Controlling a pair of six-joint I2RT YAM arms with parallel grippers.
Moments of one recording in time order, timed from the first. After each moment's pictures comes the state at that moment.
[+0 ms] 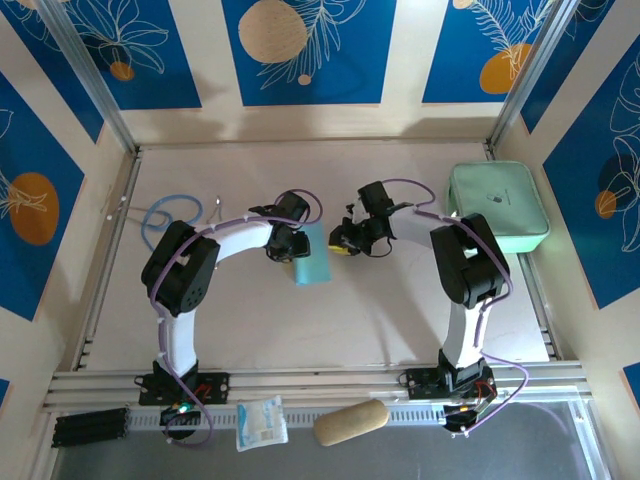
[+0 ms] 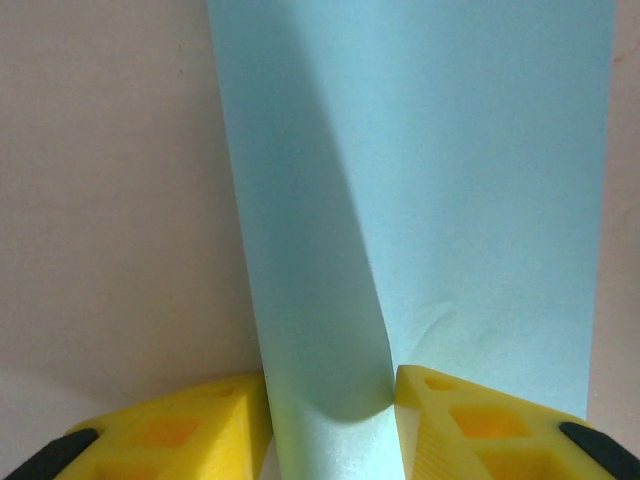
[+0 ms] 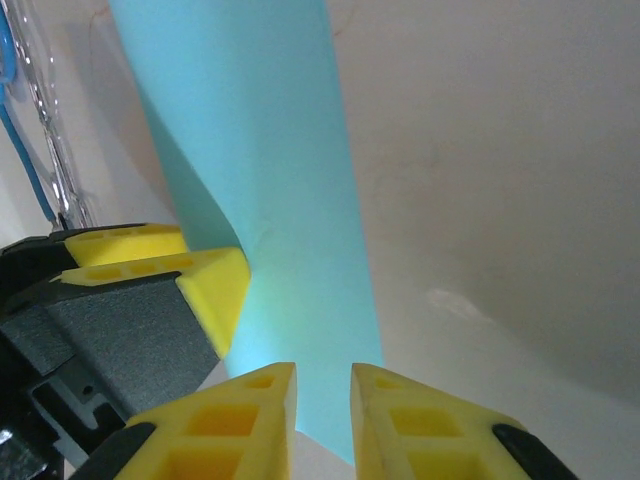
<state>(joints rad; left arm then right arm) -0.61 1.97 1.29 -0.54 0.06 -0.66 0.42 1.91 1.16 -0.35 -0.63 0.68</state>
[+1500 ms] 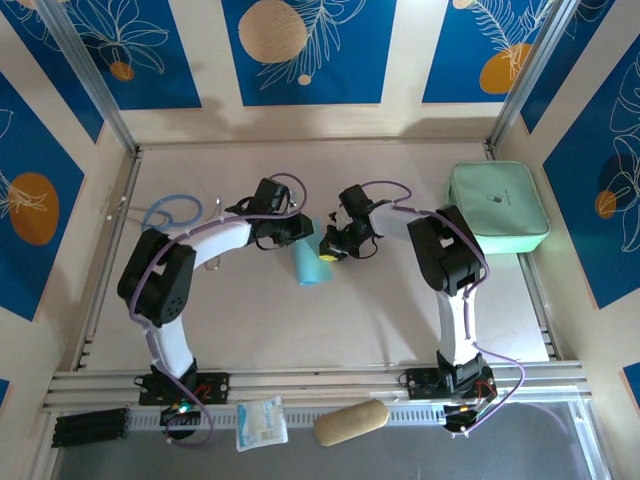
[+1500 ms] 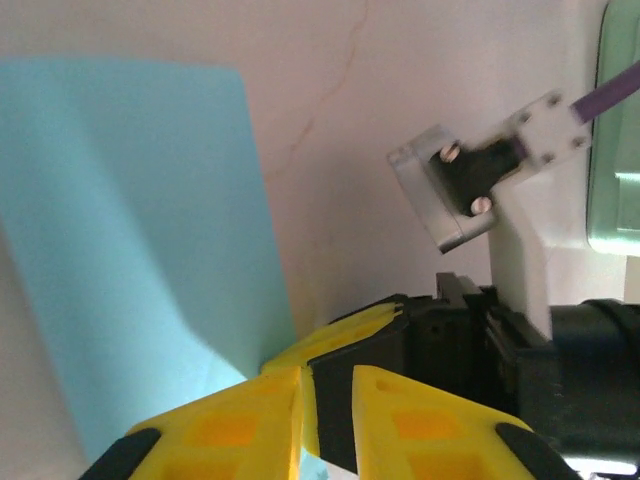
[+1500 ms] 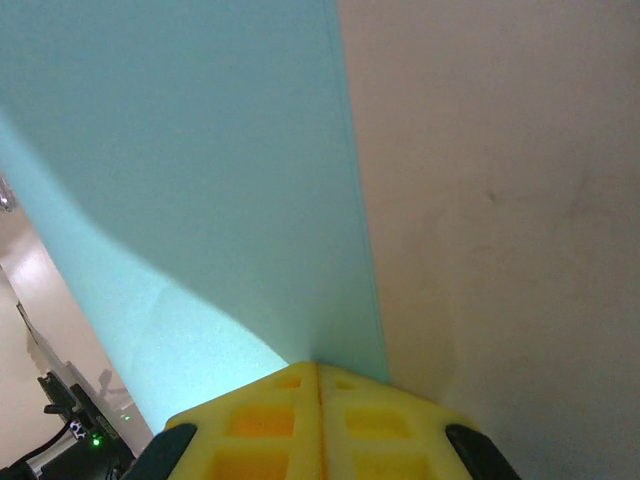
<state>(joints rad) -0.52 1.84 1.19 -0.23 0.41 -0.76 0.48 2.08 1.31 -0.48 -0.62 0.59</state>
